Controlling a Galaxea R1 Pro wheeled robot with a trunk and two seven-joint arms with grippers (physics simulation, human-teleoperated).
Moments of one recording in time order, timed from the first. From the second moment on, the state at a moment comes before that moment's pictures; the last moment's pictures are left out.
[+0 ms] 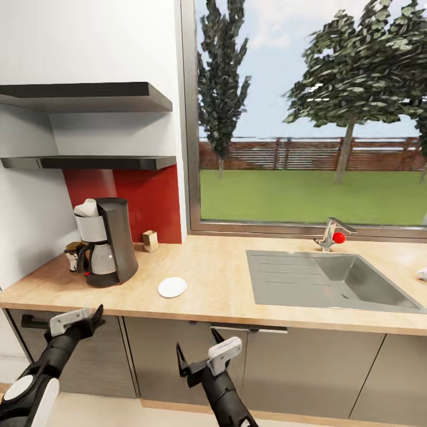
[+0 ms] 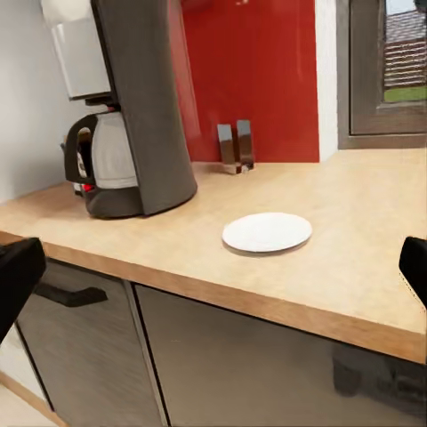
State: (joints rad) left arm -0.12 0.11 0.29 -1.47 0.20 0.15 -0.07; right arm -0.01 0.17 0.52 -1.37 0.00 -0.18 -0.01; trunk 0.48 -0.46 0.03
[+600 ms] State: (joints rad) left arm -0.33 0.17 0.30 -1.47 0.22 0.71 -0.43; right arm -0.42 0.17 0.28 -1.45 -0.33 0.43 -0.03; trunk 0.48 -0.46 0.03
